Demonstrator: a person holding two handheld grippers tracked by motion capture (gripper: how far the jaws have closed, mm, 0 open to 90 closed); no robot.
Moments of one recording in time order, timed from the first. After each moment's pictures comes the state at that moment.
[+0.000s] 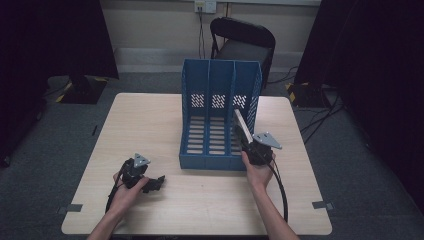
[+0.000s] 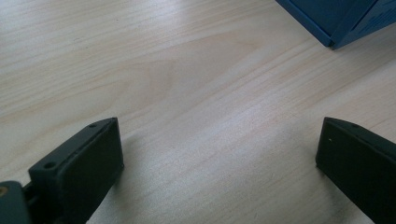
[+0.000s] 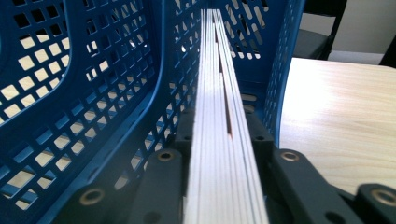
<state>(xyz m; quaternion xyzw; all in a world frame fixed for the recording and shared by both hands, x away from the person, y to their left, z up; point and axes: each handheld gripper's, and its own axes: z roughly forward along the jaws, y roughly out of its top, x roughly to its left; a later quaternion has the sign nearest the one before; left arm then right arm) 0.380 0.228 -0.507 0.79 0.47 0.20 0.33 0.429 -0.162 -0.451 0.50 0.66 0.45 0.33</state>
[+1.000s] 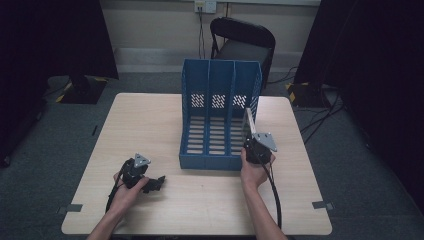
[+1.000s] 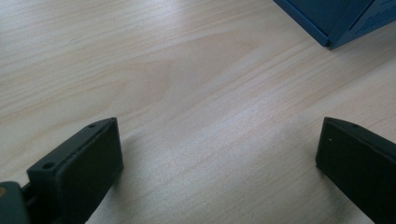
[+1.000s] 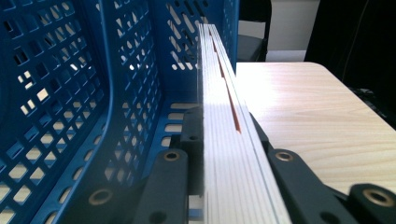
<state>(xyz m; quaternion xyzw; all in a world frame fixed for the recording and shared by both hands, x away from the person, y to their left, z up) 0.380 0.227 -0.507 0.79 0.47 0.19 0.34 0.428 -0.150 -0.448 0.57 0.58 0.42 0.40</state>
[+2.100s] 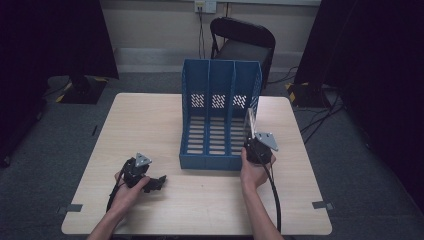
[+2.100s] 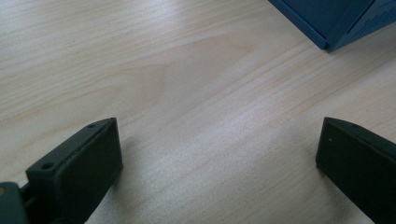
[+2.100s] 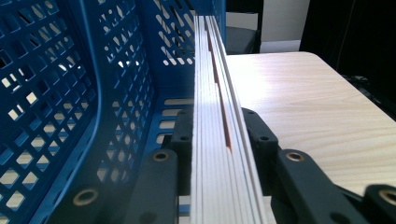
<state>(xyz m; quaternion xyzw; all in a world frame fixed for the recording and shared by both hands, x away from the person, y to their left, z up) 0.382 0.224 -0.507 0.79 0.47 0.19 0.34 0.430 -0.151 -0.449 0.60 0.57 0.41 0.39</state>
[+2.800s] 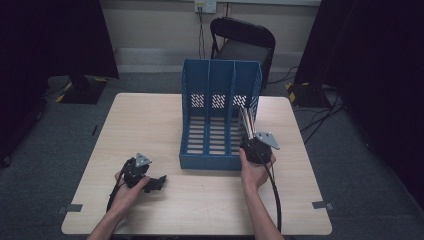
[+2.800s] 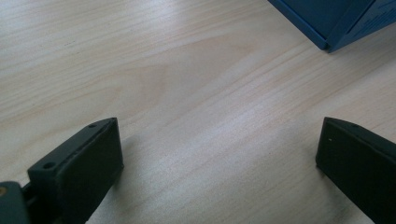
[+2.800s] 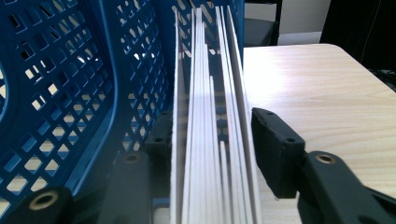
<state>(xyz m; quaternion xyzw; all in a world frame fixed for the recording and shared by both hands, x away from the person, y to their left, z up) 0.382 0.224 -0.507 0.79 0.47 0.19 0.34 0.431 -0.153 -0.450 0.59 0.59 0.42 0.36</state>
